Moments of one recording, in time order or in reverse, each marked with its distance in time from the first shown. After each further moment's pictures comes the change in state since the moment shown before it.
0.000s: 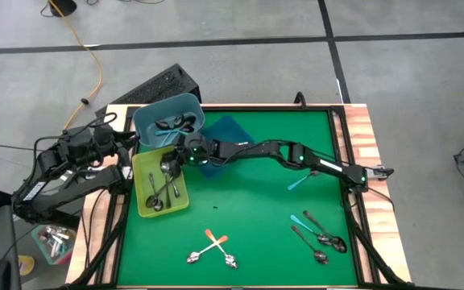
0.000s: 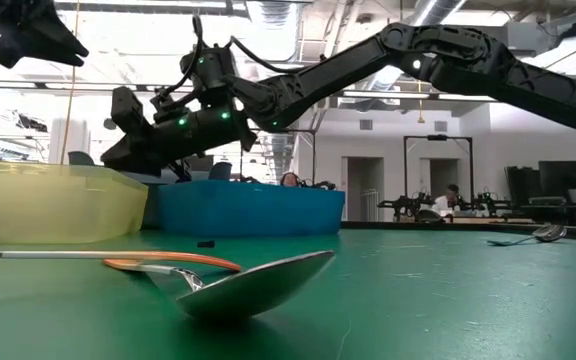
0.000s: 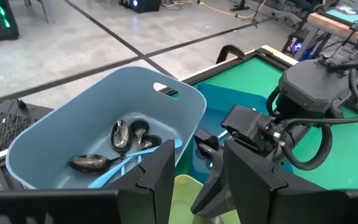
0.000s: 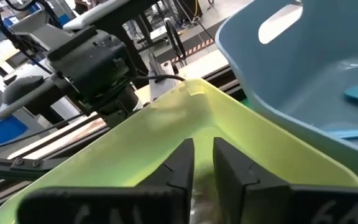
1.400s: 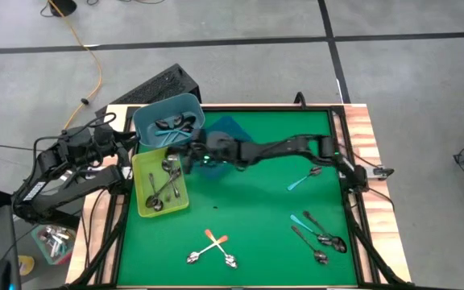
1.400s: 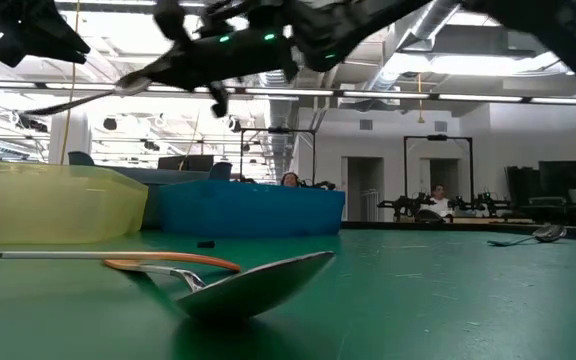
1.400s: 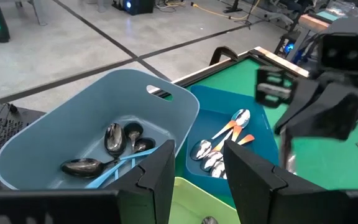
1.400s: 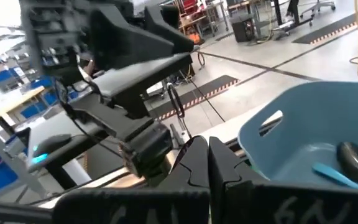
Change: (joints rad) left arm 0.000 0.000 0.000 0.015 0.025 0.007; right arm 0.067 -0.454 -0.536 0.285 0.204 -0.034
